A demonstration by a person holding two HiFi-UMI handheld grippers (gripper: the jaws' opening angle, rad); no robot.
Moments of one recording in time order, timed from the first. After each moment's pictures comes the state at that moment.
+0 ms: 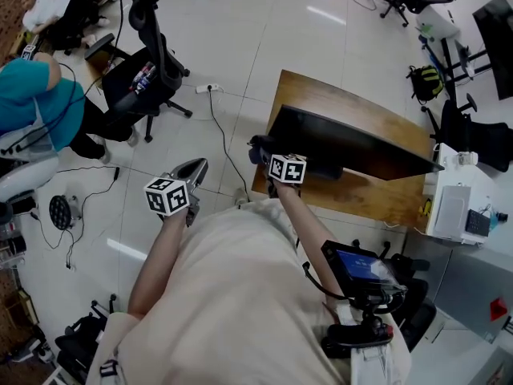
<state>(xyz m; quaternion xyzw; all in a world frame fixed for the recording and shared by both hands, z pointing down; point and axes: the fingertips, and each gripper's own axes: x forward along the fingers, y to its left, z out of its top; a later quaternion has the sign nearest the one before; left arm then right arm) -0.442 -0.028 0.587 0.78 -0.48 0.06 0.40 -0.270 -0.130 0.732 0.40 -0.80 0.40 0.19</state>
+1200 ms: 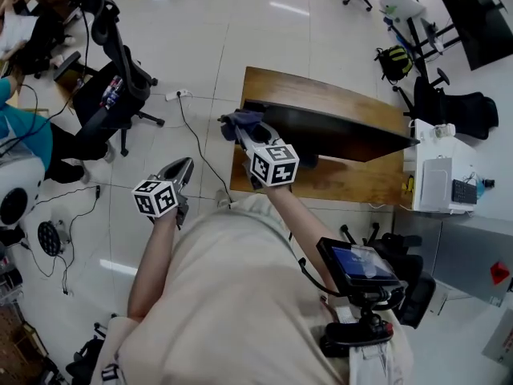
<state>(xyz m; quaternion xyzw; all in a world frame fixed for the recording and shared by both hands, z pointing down) -0.412 -0.045 0.590 0.80 -0.45 0.05 0.40 -0.273 -0.152 0.530 0.42 -0.87 0.24 0.08</state>
